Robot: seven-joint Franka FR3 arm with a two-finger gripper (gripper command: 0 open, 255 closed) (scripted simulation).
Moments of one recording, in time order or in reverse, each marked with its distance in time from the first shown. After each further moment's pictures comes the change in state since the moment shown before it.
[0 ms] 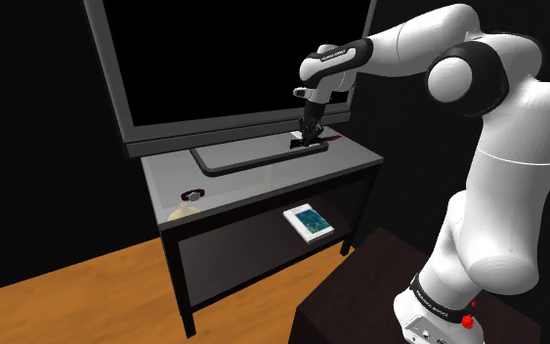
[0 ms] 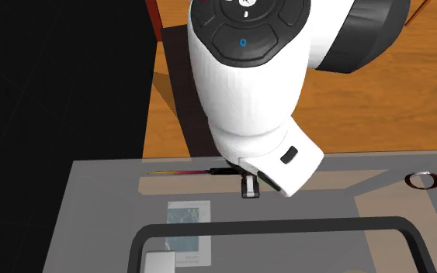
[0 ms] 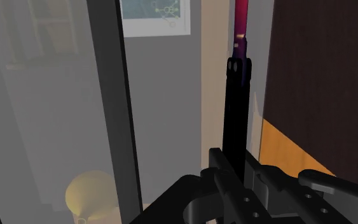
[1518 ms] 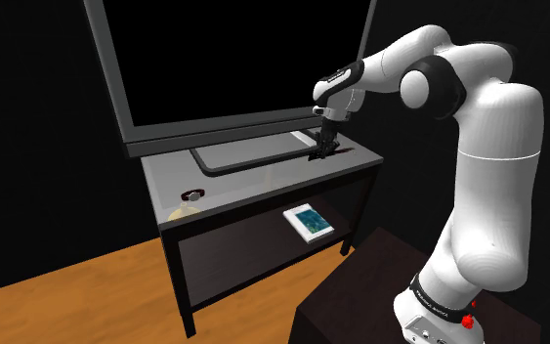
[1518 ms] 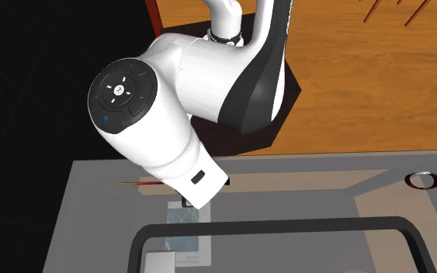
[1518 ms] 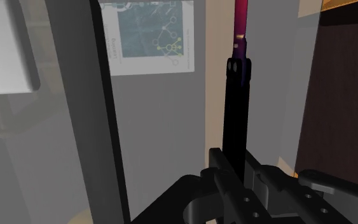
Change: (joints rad) arm -0.160 0.141 -0.021 -0.047 0.121 0.112 -0.260
